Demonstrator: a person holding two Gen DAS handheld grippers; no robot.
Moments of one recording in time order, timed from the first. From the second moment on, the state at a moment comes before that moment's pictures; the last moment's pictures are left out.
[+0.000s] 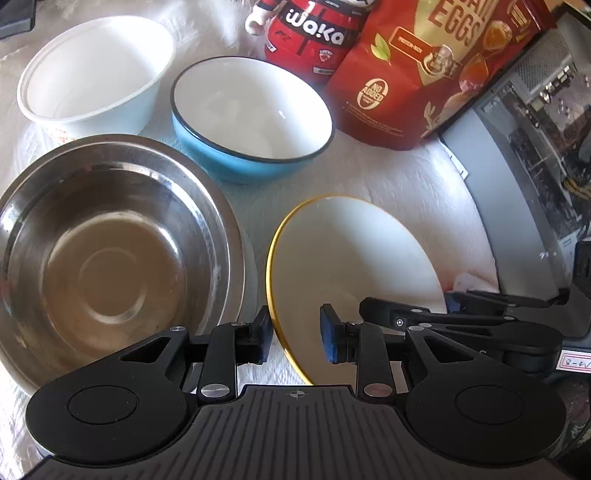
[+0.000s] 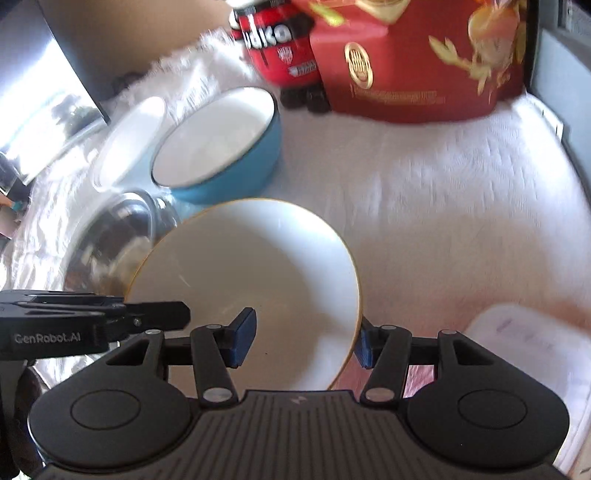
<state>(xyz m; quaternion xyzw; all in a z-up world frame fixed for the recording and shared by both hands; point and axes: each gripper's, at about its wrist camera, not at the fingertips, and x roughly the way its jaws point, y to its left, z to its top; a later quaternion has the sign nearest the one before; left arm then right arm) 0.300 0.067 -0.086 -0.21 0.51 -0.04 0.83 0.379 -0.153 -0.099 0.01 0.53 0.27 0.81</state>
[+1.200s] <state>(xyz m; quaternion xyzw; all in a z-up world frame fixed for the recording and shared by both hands) 0.299 0.064 -0.082 -0.23 0.50 -0.06 0.83 0.355 -0.170 -0.090 0.02 0.50 0.25 0.83</state>
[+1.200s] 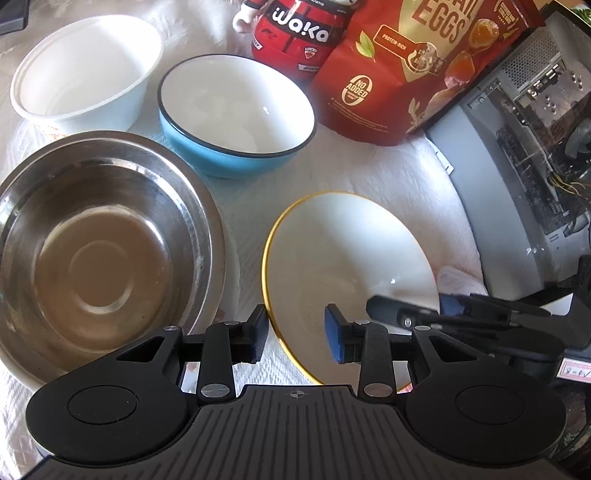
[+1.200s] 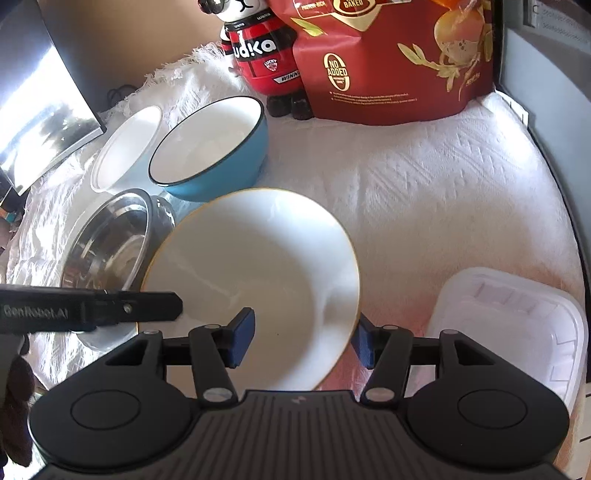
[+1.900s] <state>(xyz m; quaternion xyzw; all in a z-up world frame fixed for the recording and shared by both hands) 0.299 0.080 -0.061 -0.24 0.48 -0.07 0.84 0.362 -0.175 -0.079 0.00 0.48 0.24 0.84</state>
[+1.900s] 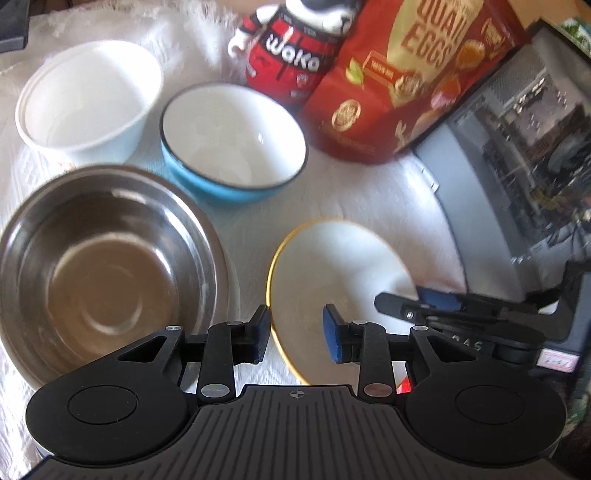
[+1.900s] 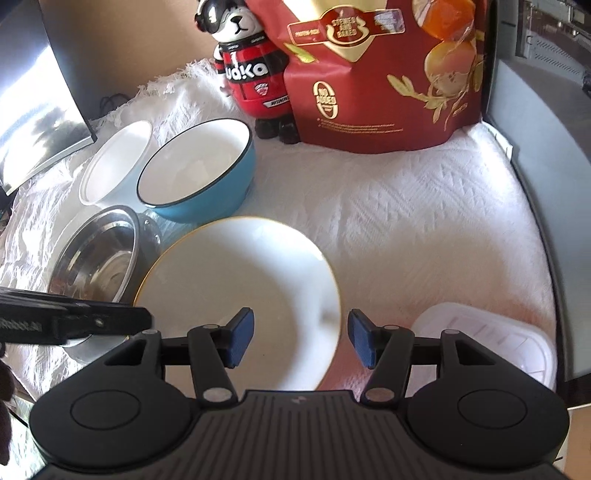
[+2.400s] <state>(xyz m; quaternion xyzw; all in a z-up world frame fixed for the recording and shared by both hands) 0.332 0.144 -0.035 -0.28 0.41 0.07 0.86 0.413 -0.162 -0.041 -0.01 0.42 0.25 0.87</state>
